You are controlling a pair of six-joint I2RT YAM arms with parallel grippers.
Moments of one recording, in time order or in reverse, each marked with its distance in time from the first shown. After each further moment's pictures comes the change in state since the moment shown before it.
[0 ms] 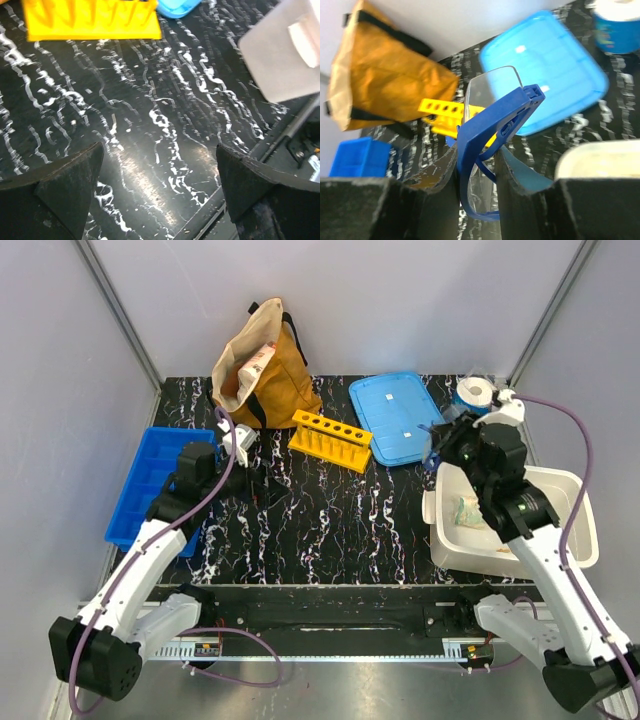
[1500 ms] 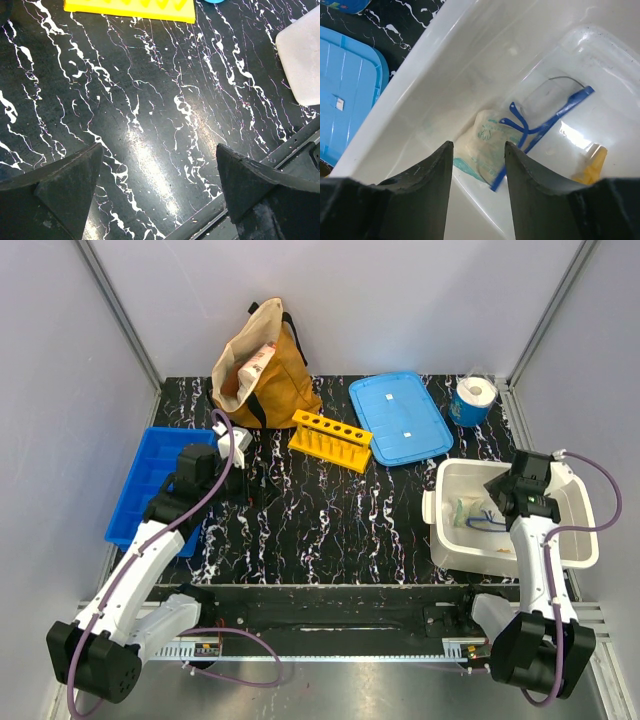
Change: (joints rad) left arm 0.000 -0.014 0.030 -0.152 -0.174 0.009; right arm -0.631 0.062 -0.295 -0.217 0.036 0.132
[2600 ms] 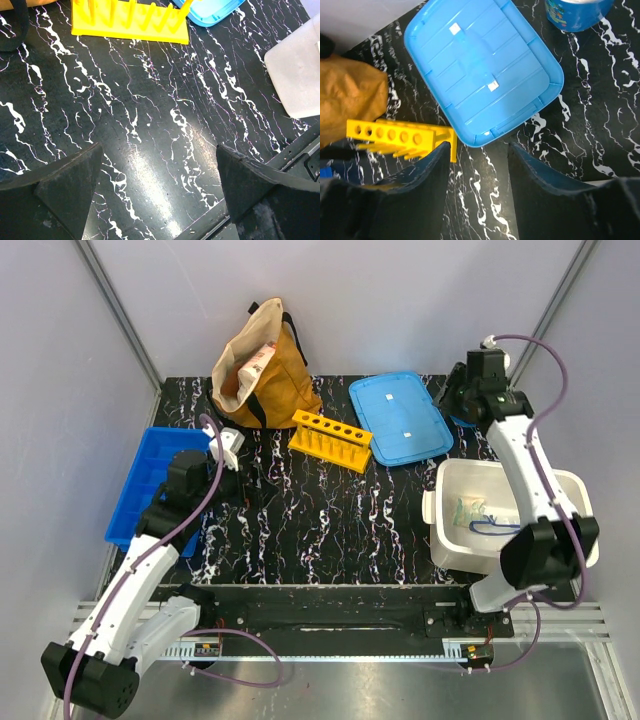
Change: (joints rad) left arm 0.000 -0.097 -0.028 0.042 -0.017 -0.029; right arm 0.351 0.512 0.791 -0.110 -0.145 -0.209
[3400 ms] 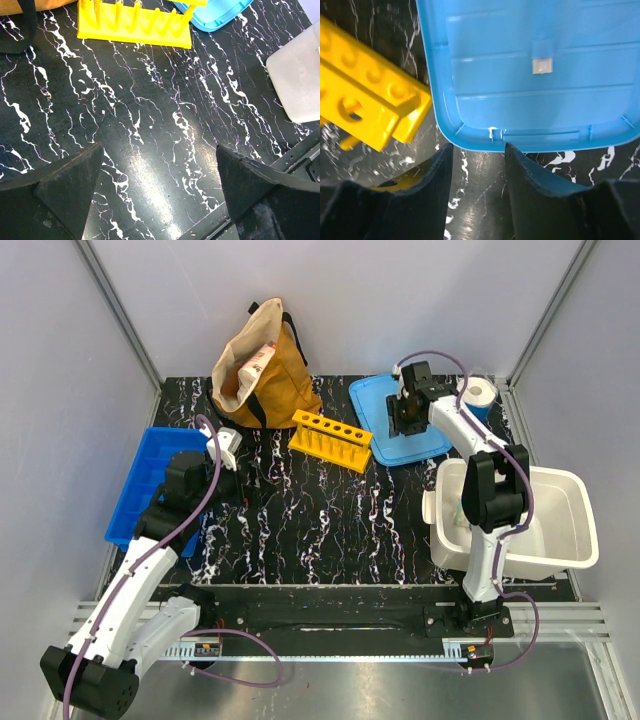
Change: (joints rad) left arm 0.000 -0.016 0.000 0.000 -0.023 -0.006; right arm 0.157 0.528 0.216 -0.046 -0.090 -0.371
